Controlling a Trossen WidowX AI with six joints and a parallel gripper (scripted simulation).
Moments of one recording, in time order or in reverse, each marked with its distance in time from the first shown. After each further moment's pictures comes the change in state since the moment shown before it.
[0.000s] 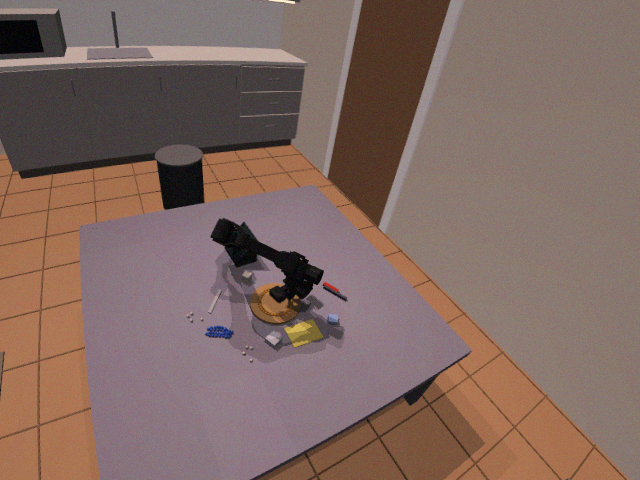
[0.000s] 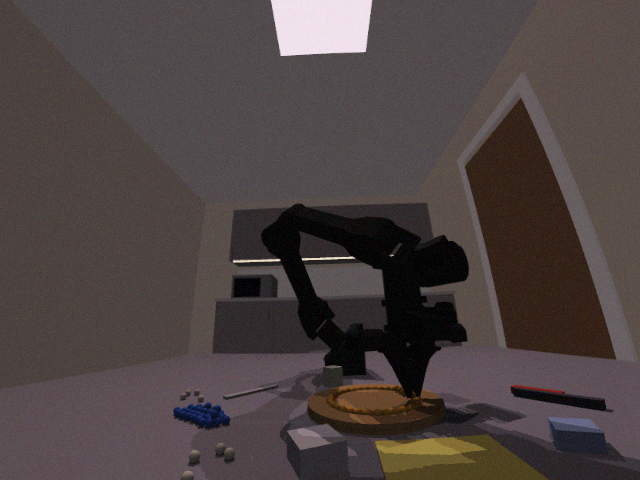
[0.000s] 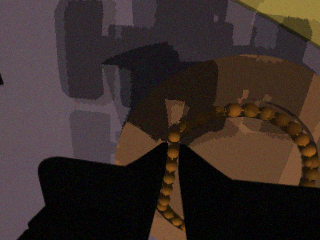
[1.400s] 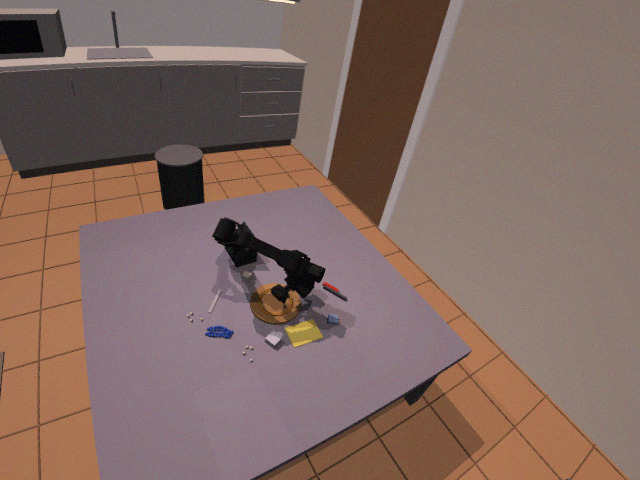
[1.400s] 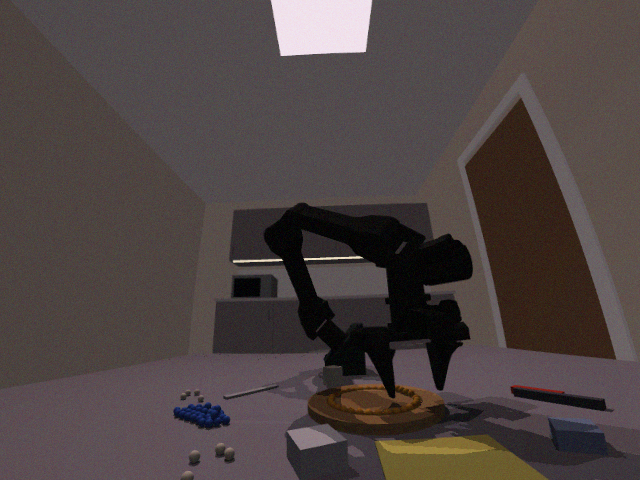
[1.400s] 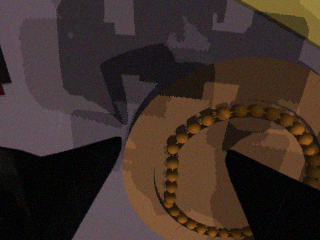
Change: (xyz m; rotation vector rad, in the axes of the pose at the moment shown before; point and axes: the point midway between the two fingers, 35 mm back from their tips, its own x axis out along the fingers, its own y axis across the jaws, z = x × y) arm -0.003 0.007 0.000 -0.011 0.000 -0.005
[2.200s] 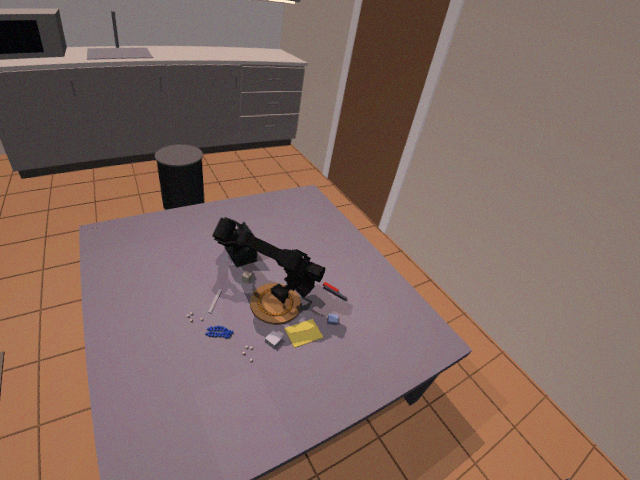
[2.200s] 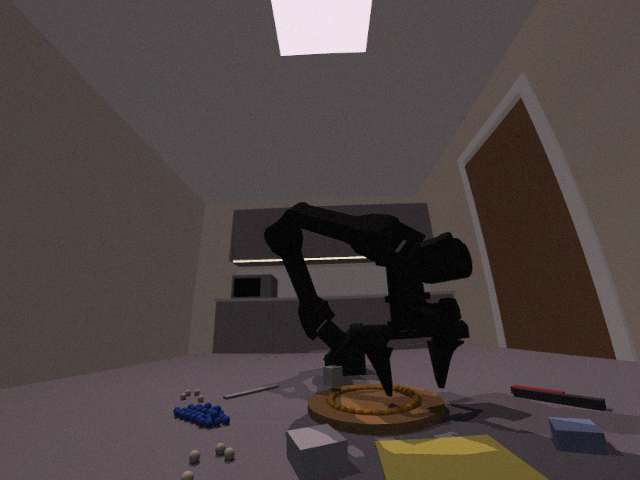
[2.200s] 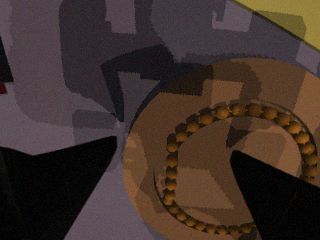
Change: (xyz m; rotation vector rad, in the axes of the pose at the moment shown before) arm -0.003 0.000 0.000 -0.005 0.000 -0.002
